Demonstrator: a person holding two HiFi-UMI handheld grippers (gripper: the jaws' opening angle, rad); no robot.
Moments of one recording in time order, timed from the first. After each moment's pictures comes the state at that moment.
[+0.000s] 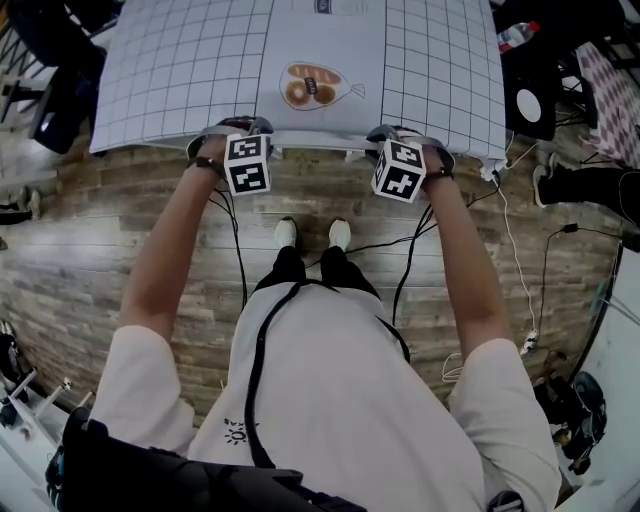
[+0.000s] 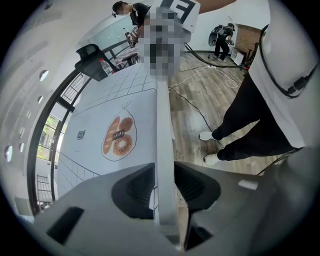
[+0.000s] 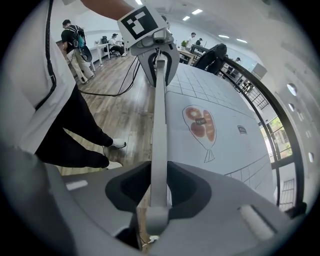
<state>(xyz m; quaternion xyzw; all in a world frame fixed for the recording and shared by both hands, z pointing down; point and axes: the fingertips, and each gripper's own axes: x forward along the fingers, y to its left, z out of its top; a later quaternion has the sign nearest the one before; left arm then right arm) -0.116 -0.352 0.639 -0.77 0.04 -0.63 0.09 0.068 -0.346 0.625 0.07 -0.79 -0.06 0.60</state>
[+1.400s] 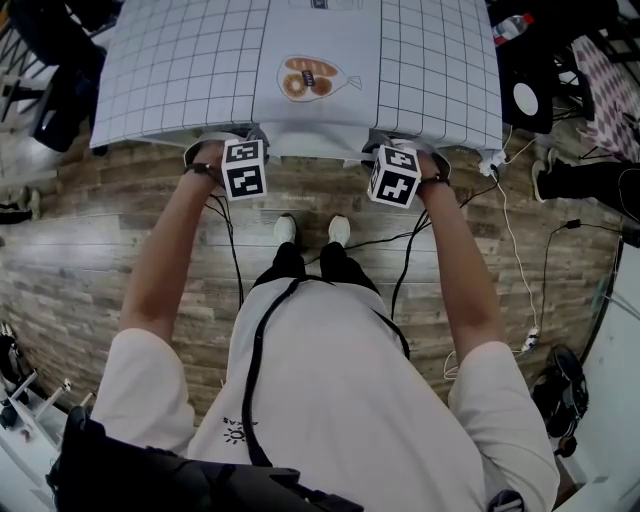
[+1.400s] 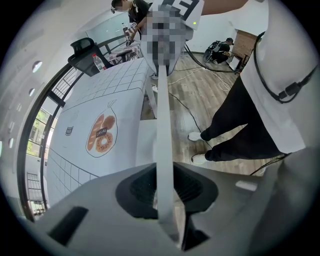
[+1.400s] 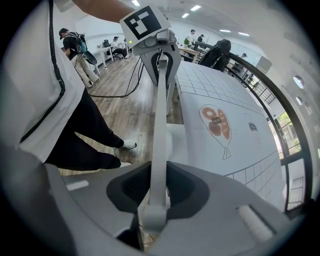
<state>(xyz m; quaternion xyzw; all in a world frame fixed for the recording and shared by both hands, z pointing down) -0.119 -0.300 0.640 -0.77 0.01 -0.64 0.05 0.066 -0.292 0.623 0.04 -0.79 -0.03 0.61</state>
